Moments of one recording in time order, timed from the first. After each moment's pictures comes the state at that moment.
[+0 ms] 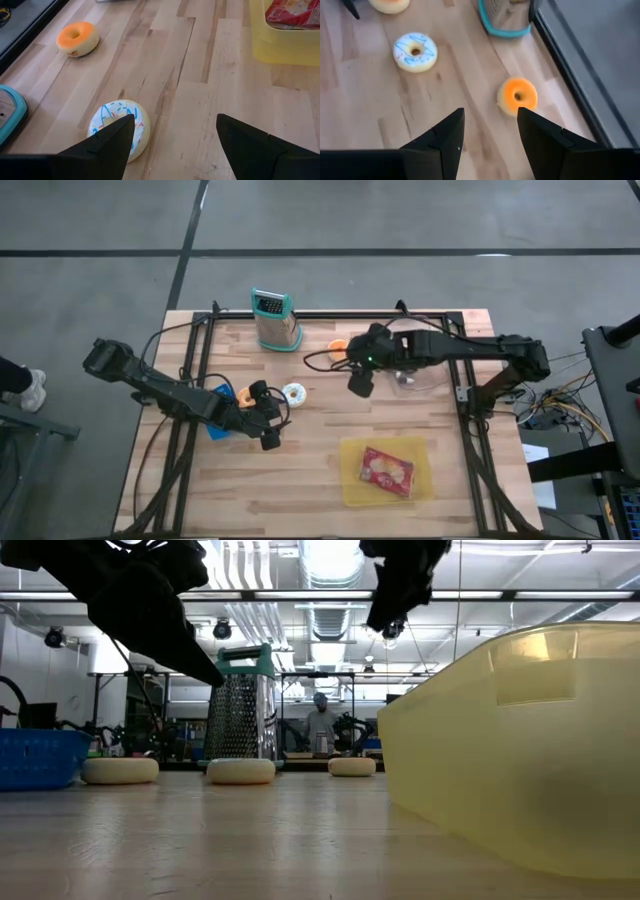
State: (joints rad) left arm -0.36 1.31 0.65 -0.17 -0.54 -0.34; right arm -0.07 1.54 1.43 -0.81 0.32 0.16
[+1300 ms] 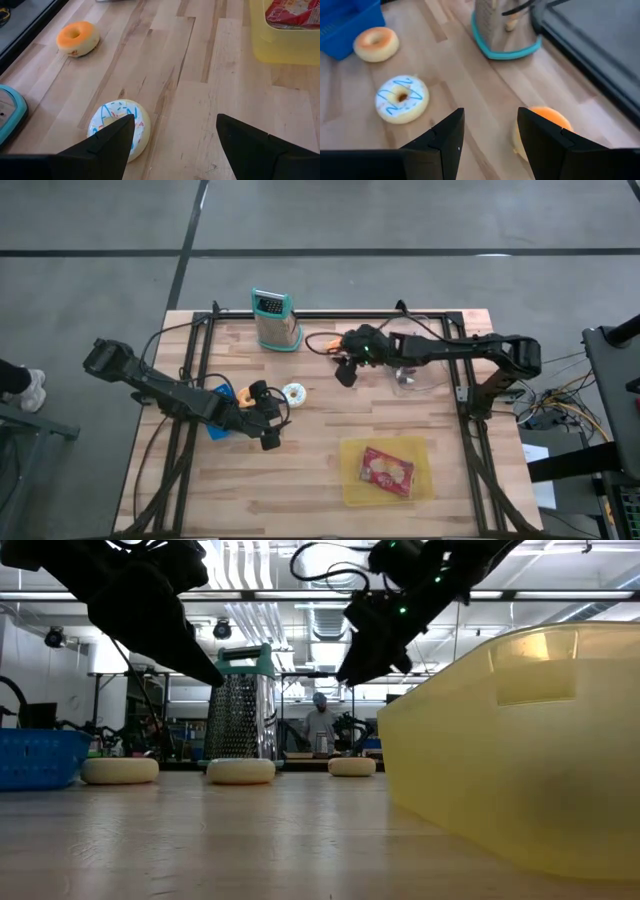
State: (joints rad) left arm -0.36 1.31 0.65 -0.17 -0.54 -0.34; right arm -0.25 1.60 1.07 -0.14 0.13 0.20
